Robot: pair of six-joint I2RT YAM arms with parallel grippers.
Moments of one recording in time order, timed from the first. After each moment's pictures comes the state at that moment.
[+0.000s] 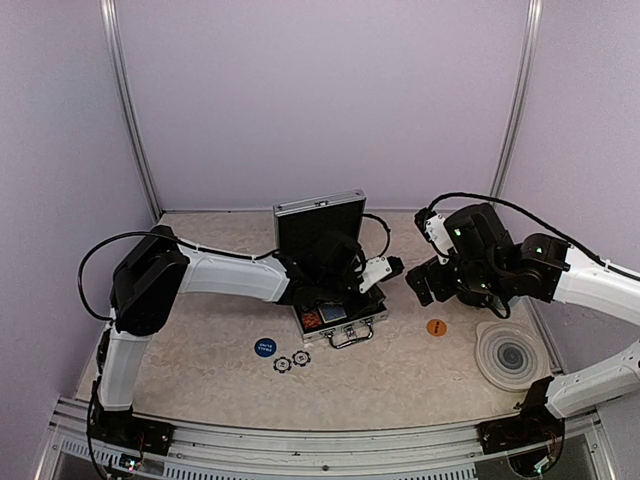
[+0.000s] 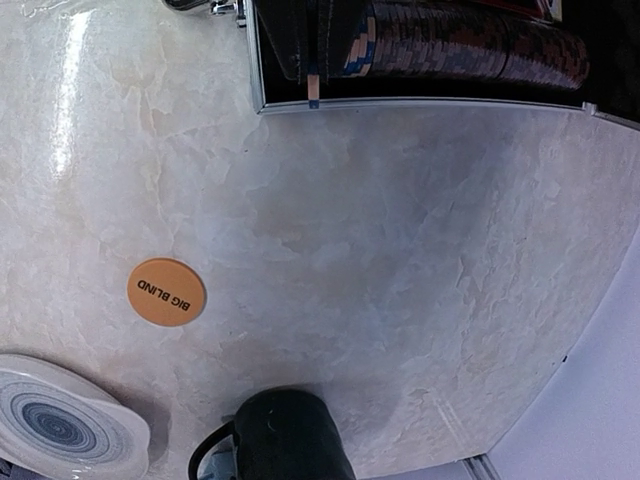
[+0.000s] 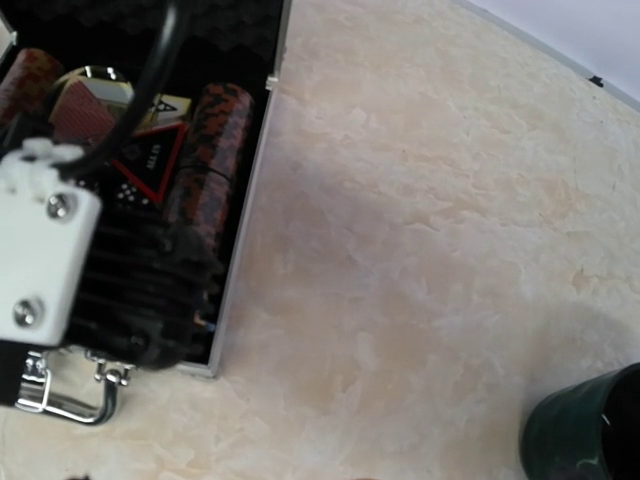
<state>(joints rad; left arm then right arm) -0.98 2.20 1.58 0.02 0.12 0.37 0.87 1.15 1.00 -0.58 0.43 0.12</state>
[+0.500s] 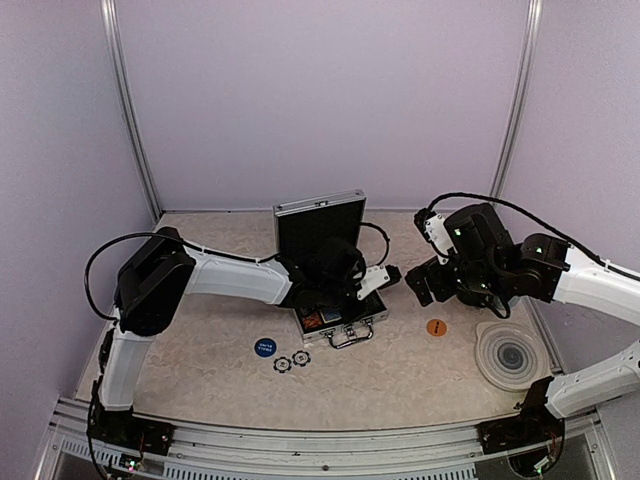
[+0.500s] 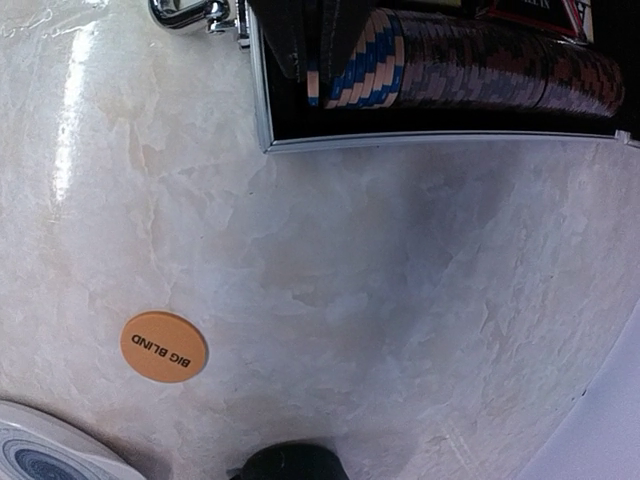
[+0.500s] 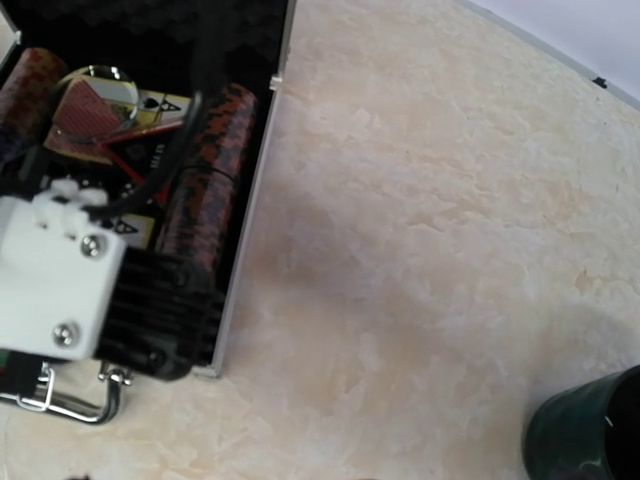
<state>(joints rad) -0.98 2.23 1.58 -0.03 0.11 0.37 0.87 1.15 1.00 -0.58 0.42 0.12</state>
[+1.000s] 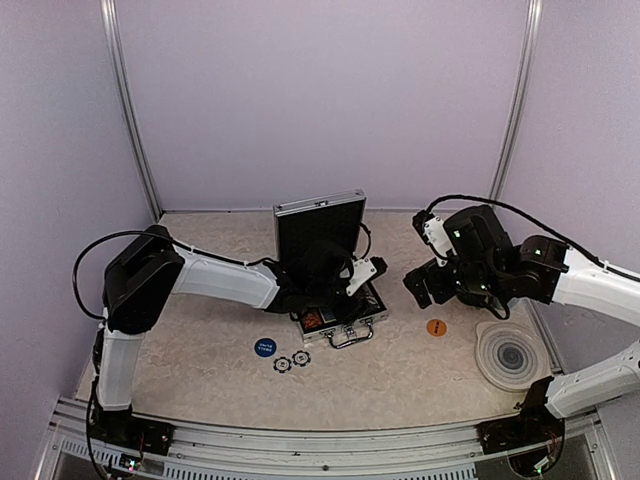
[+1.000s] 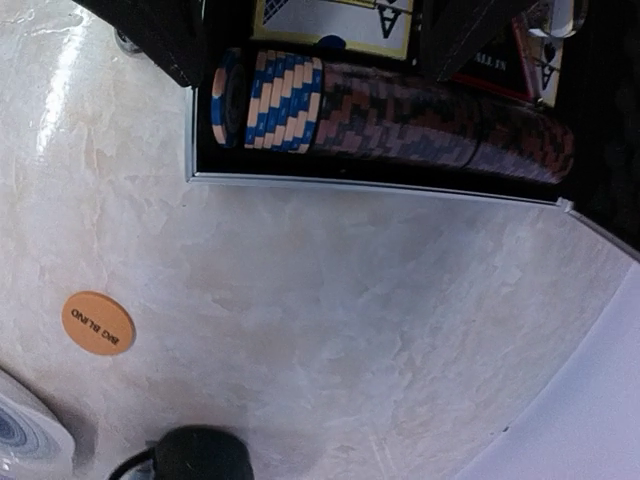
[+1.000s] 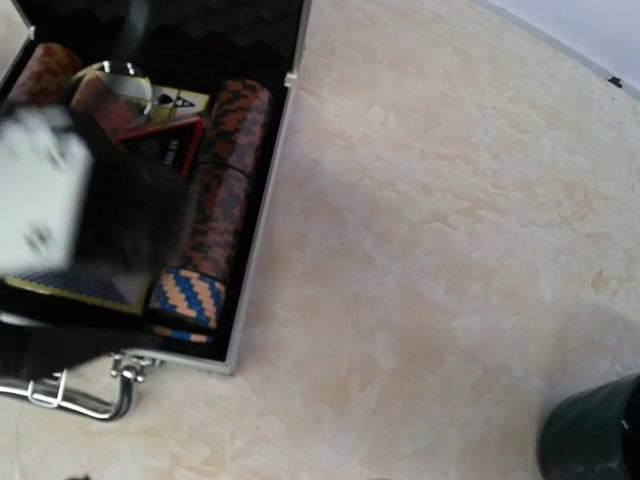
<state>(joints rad) -0.97 2.17 1.45 0.11 0.00 0.27 0.87 1.15 0.99 -0.56 0.40 0.12</state>
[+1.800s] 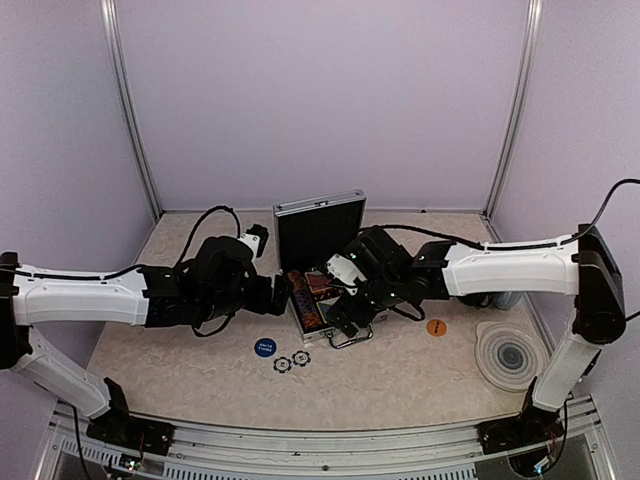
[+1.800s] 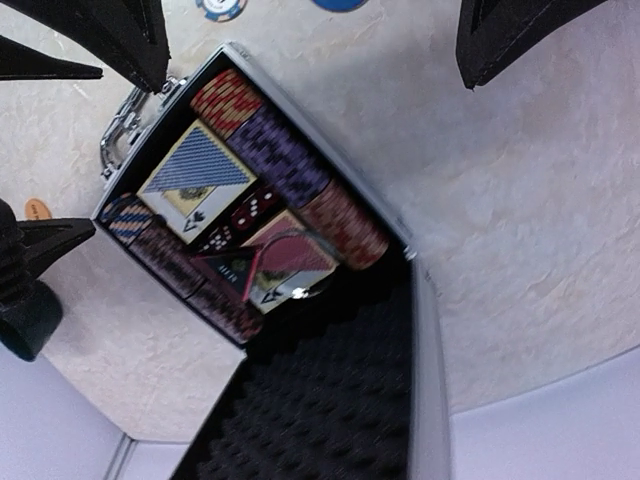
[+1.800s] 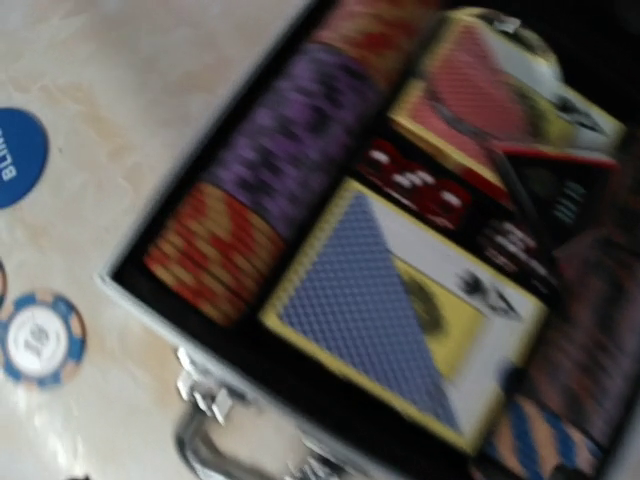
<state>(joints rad) -0.97 1.39 0.88 -0.08 -0.41 -0.39 0.98 1.68 1.20 -0.40 0.12 -0.01</state>
